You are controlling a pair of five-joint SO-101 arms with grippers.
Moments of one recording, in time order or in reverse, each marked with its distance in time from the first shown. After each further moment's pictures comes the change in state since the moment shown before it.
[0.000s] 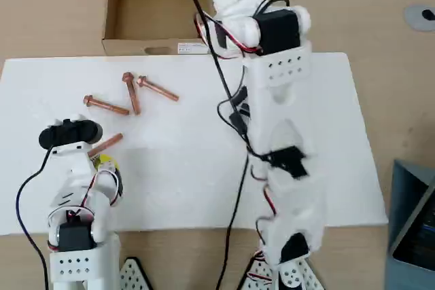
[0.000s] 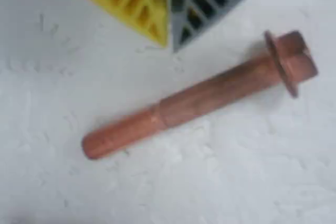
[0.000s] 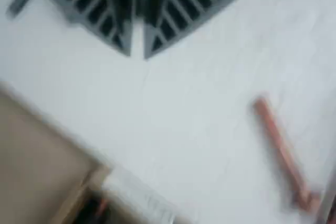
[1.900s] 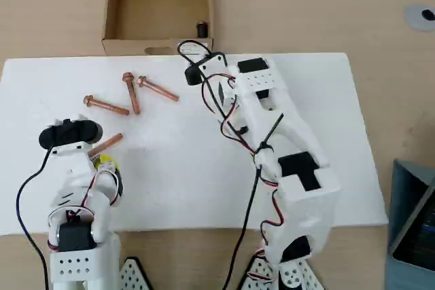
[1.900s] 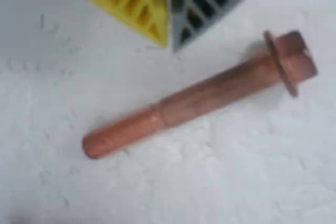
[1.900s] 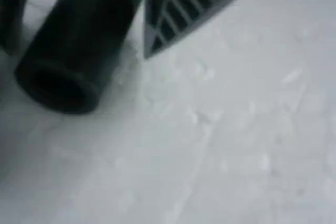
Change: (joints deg) left arm 0.0 0.0 0.0 0.0 0.0; right arm 3.5 -0.3 66.4 -26.9 9.1
